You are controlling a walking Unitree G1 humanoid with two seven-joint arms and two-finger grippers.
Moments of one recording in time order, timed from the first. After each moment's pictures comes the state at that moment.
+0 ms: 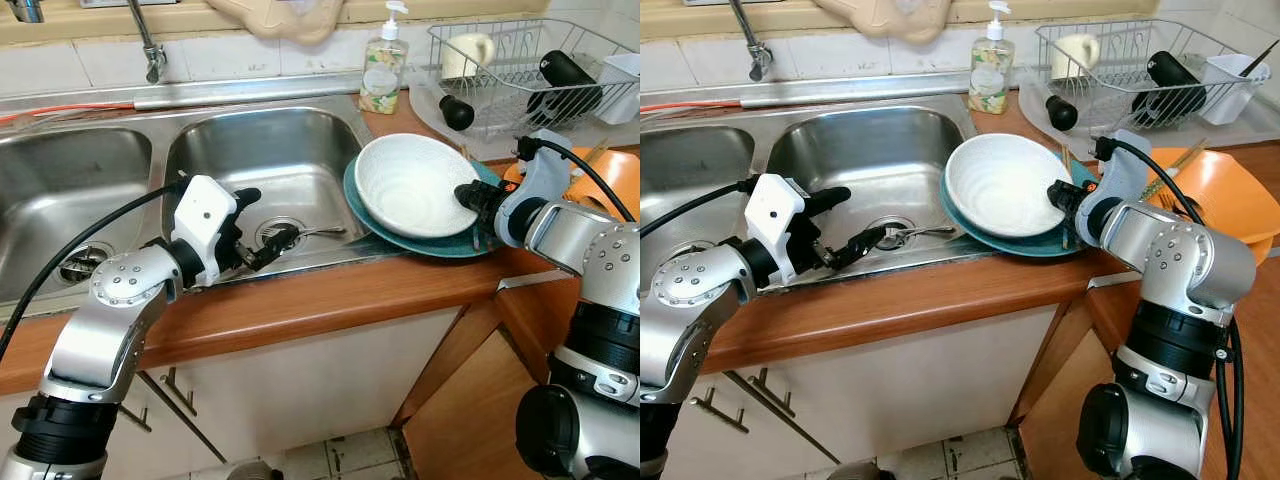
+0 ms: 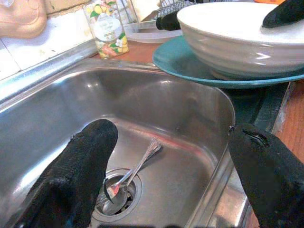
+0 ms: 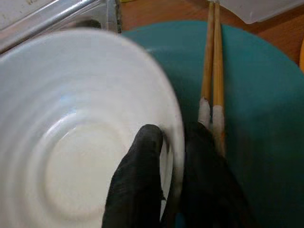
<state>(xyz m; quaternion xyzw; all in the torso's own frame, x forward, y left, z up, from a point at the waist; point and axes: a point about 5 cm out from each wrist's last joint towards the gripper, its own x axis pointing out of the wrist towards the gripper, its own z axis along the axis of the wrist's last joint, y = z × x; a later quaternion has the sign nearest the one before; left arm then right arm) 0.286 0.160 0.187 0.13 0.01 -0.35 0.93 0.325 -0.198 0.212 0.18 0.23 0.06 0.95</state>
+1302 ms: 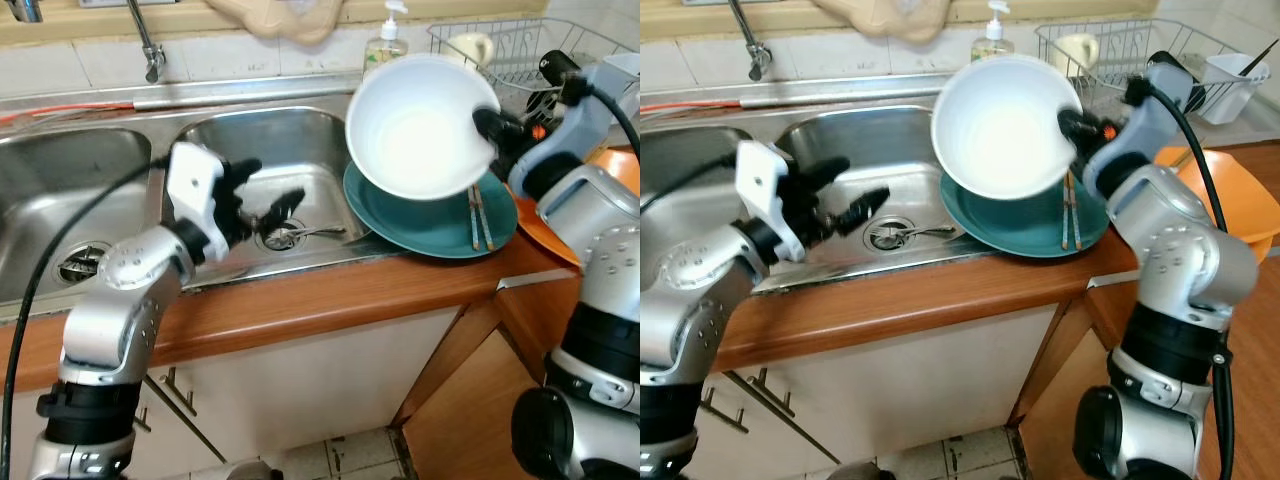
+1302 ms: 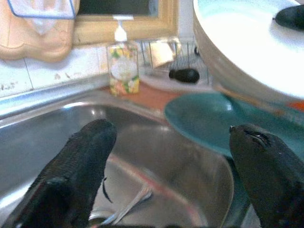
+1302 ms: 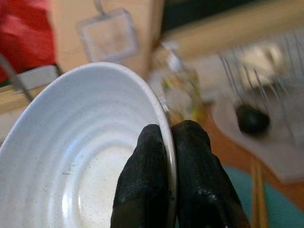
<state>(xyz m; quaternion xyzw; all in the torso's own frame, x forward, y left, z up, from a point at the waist) 0.298 0.152 0.211 0.00 -0.04 -0.32 0.95 0.325 -0.183 0.270 0.14 -0.03 0.14 0.98</state>
